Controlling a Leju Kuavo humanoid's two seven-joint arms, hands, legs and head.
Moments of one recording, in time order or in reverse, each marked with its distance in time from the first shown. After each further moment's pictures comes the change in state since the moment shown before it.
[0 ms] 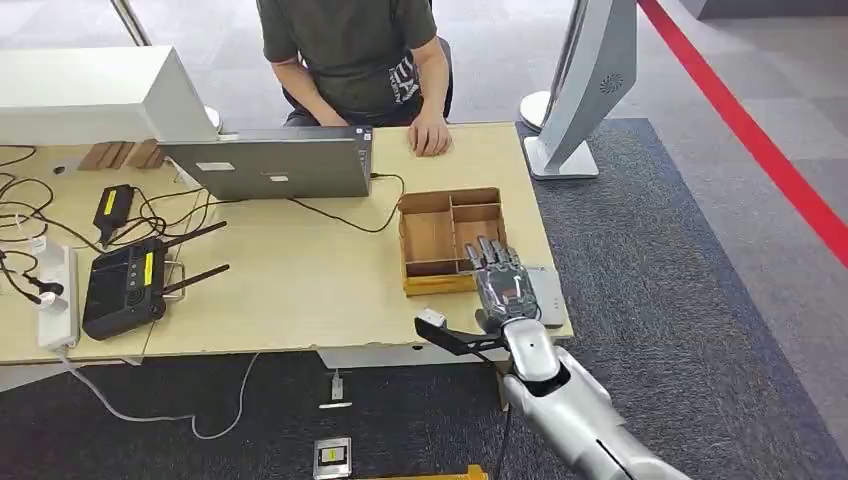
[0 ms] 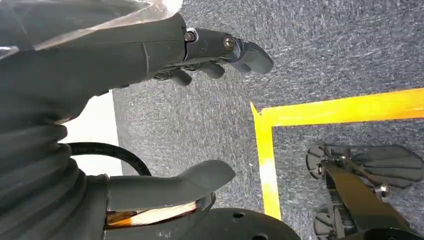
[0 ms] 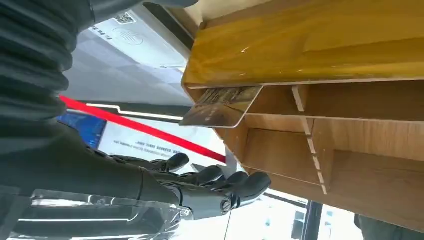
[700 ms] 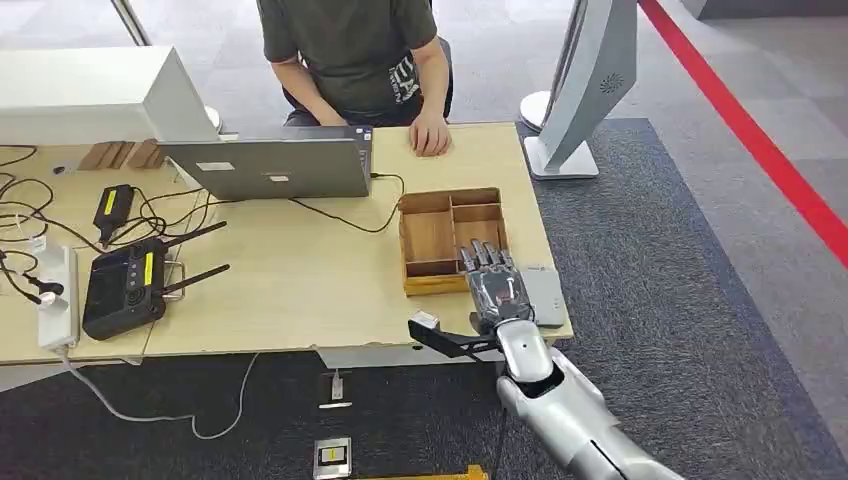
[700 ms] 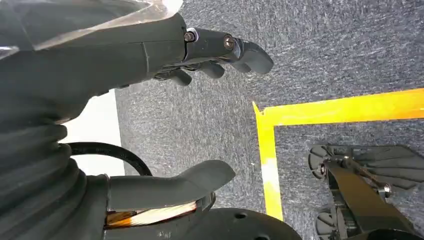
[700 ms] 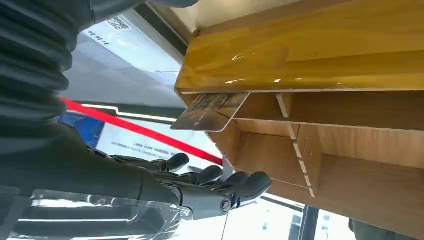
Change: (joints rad) left arm 0.000 0.000 0.000 0.000 0.004 0.002 0.010; right arm -0.002 0.018 0.010 0.002 0.009 0.020 0.011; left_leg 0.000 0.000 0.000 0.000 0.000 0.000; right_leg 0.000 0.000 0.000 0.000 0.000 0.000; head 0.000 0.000
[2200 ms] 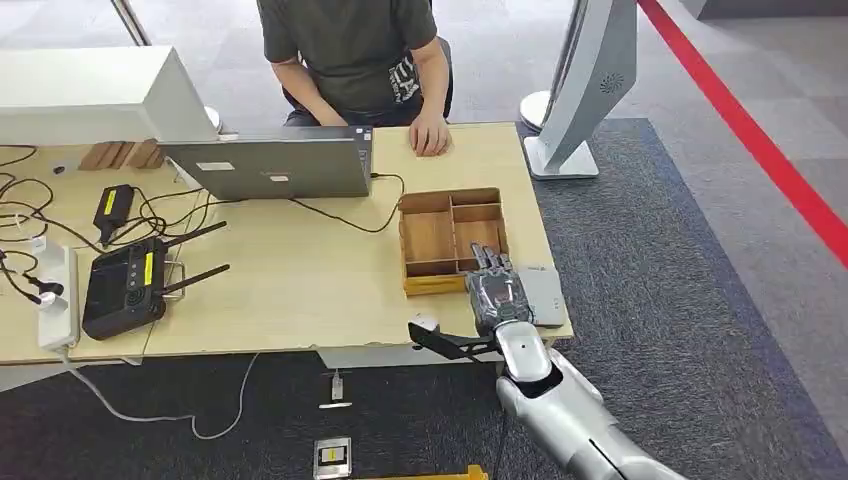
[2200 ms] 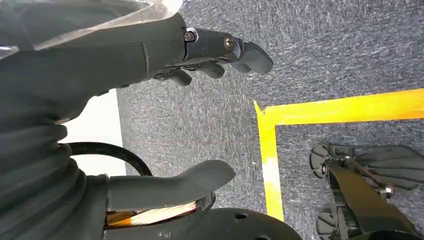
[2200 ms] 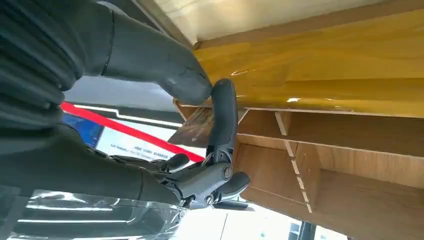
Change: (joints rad) left arm 0.000 0.000 0.000 0.000 0.007 0.009 0.005; right arm -0.007 0.003 0.007 0.029 -0.019 0.013 -0.003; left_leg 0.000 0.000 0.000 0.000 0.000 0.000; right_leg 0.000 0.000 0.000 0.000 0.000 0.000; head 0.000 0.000
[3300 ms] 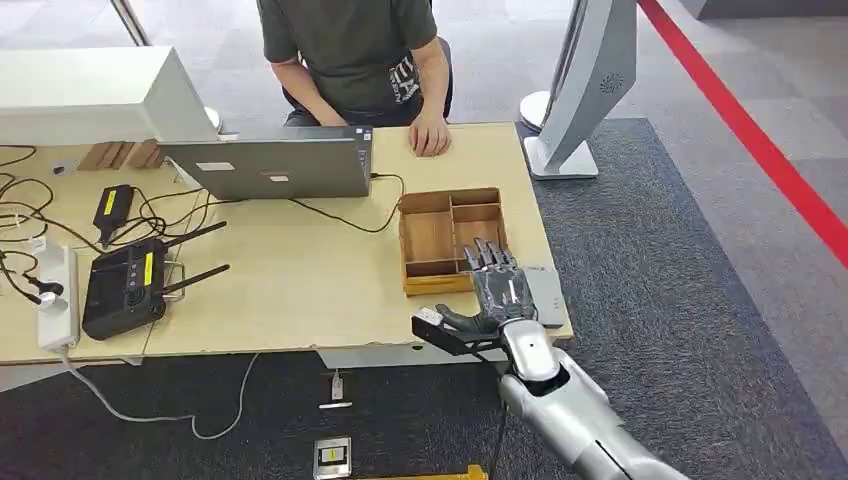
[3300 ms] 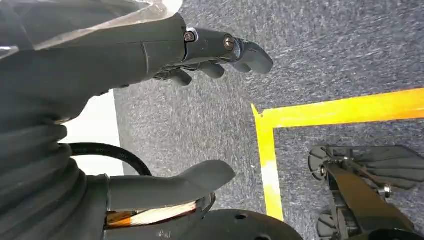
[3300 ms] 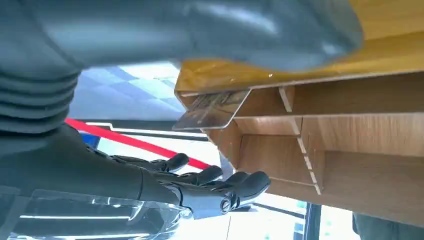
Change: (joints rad) left arm 0.000 0.000 0.000 0.000 -0.030 -0.007 -0.010; right arm 0.005 -0.024 -0.002 -0.039 -0.079 -0.048 -0.031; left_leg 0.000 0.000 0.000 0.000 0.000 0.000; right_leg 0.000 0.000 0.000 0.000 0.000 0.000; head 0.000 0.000
